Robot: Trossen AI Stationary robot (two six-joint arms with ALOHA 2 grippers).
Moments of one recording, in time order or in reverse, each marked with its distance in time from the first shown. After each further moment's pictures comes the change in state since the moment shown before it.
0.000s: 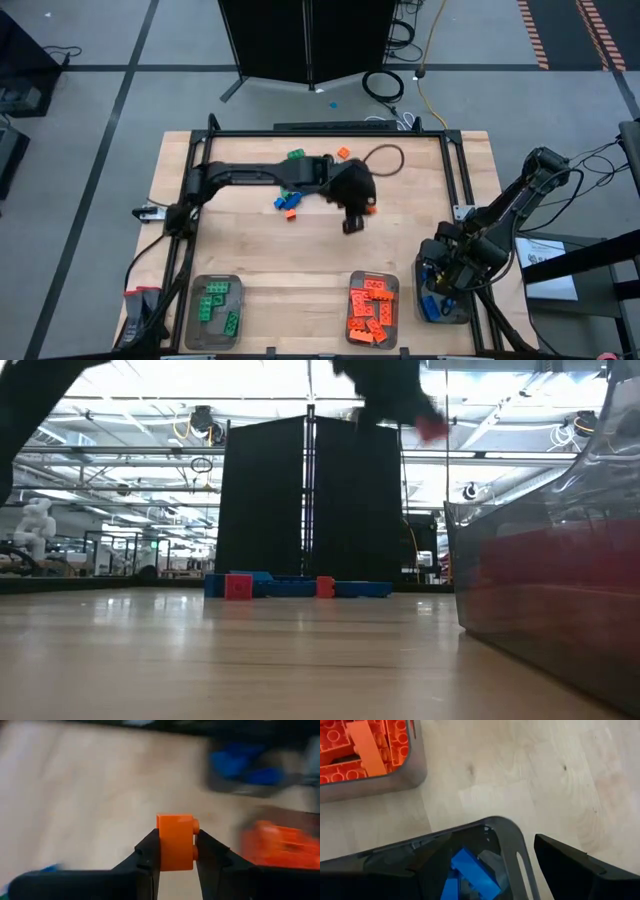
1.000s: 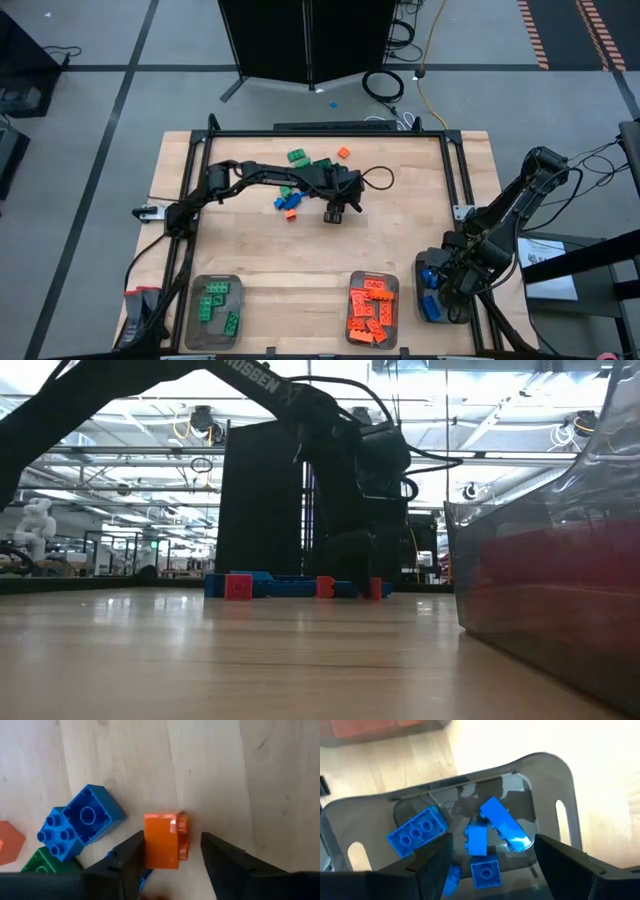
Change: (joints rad) left arm 0.132 0.189 -0.274 0.084 -0.286 0.428; right arm 0.043 0.000 -0.001 0.016 -0.238 0.030
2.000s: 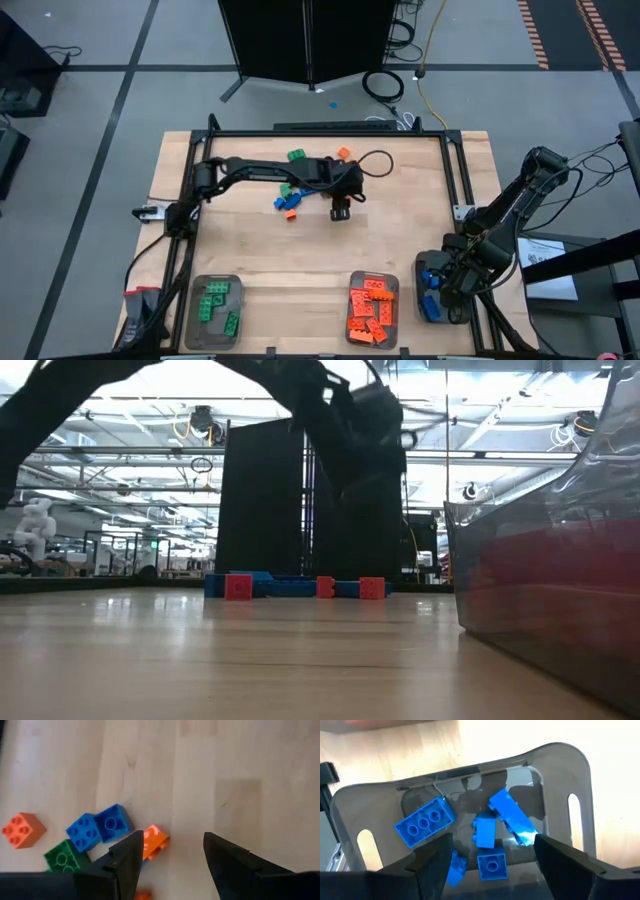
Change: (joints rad) left arm -0.001 -0.111 -0.001 0.012 0.072 -0.193; right arm 0.001 0.000 0.000 0.016 -0.047 -0.026
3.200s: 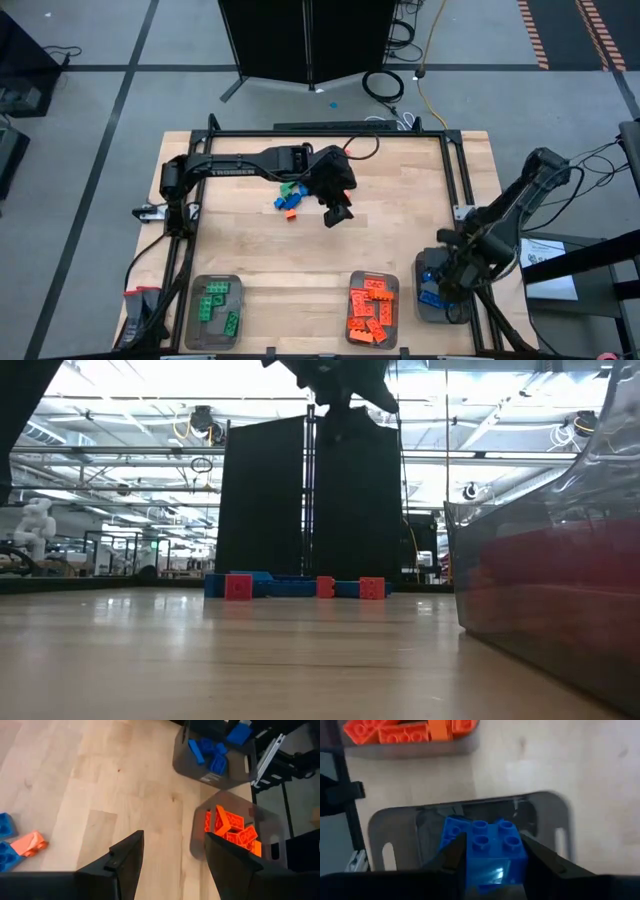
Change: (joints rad) left arm -0.038 -0.264 0.001 -0.045 0.438 -0.406; right arm -0.054 0.001 0.101 -0.037 0.060 -0.132
